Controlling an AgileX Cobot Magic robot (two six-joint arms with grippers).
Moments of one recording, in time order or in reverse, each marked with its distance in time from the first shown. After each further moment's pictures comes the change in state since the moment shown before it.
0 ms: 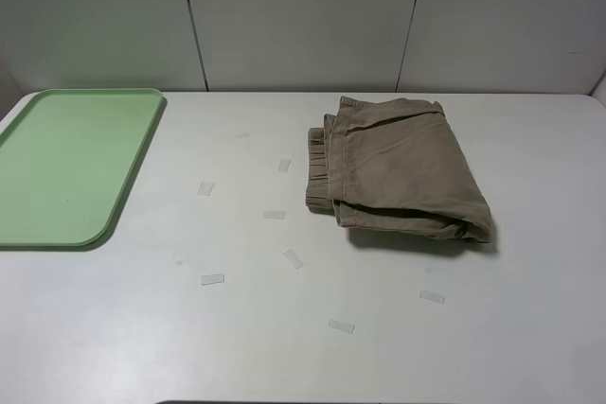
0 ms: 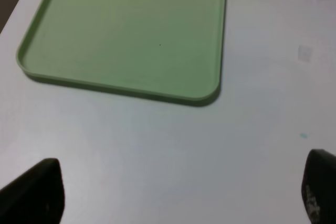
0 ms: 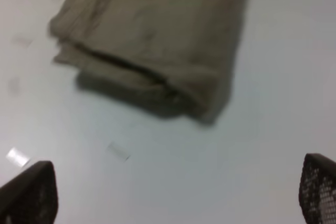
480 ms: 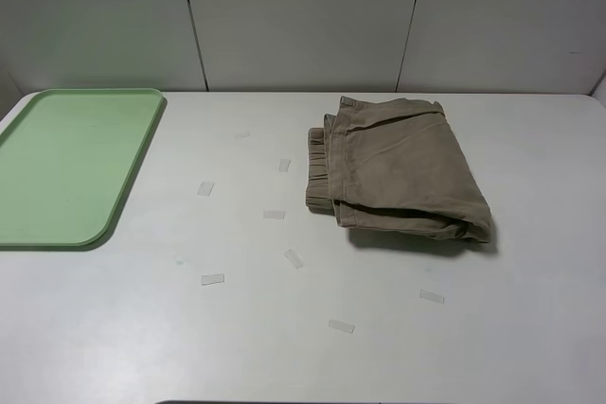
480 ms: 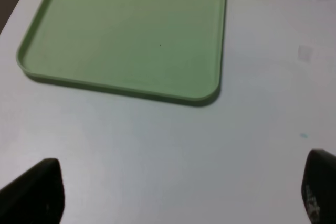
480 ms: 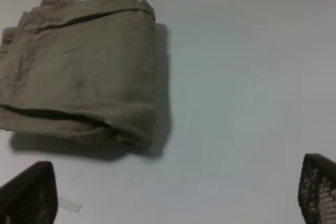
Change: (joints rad) left arm 0.000 0.000 0.000 0.000 0.000 0.000; right arm -0.210 -0.123 0.052 0.000 -0.057 -0.006
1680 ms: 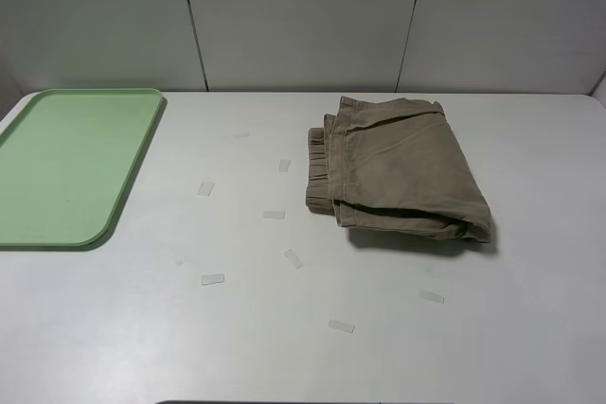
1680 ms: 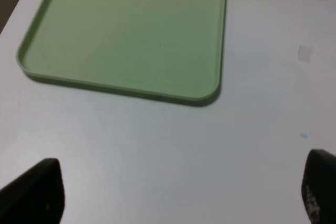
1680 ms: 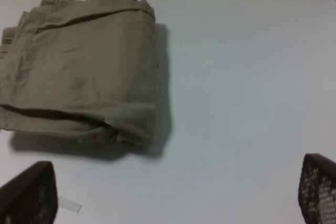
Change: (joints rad) left arm 0.000 0.000 0.000 0.000 0.000 0.000; right arm -0.002 0.000 0.000 0.000 0.000 -0.002
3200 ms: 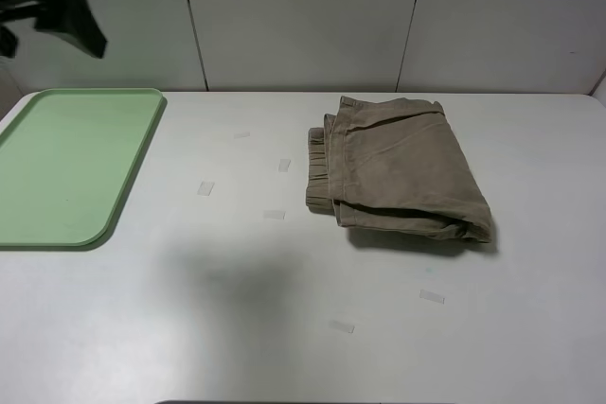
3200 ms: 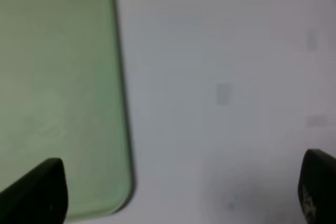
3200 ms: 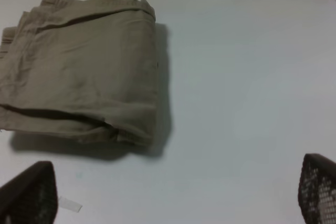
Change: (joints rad) left arm -0.344 1.368 -0.704 -0.001 -0.240 -0.011; right arm 0.000 0.000 0.000 0.000 0.000 0.000
